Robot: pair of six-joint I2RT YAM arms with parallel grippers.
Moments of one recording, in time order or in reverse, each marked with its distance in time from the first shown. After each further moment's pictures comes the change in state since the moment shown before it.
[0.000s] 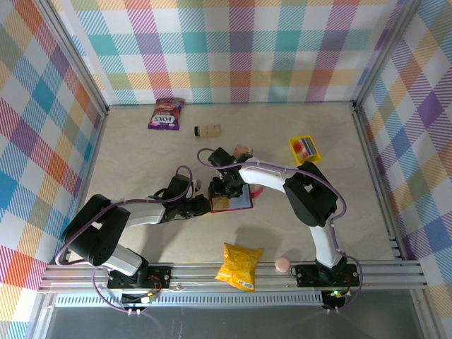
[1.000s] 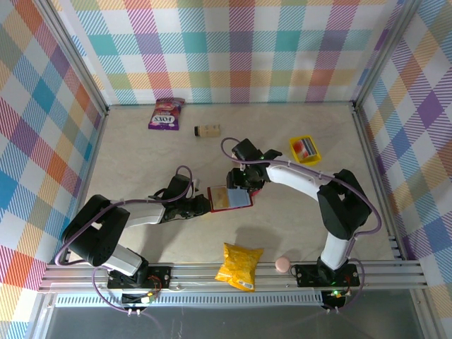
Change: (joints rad) left arm 0.000 -0.007 0.000 0.000 -0.001 0.000; right arm -0.116 -0.273 -0.198 0.018 0.035 -0.066
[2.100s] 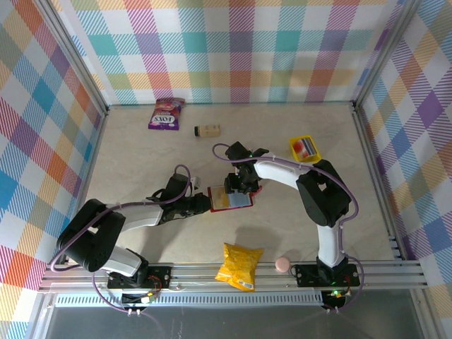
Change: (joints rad) left arm 0.000 -0.039 -0.014 0.030 -0.010 0.003; right arm -0.002 0.188 0.100 -0.063 -0.008 -0.066
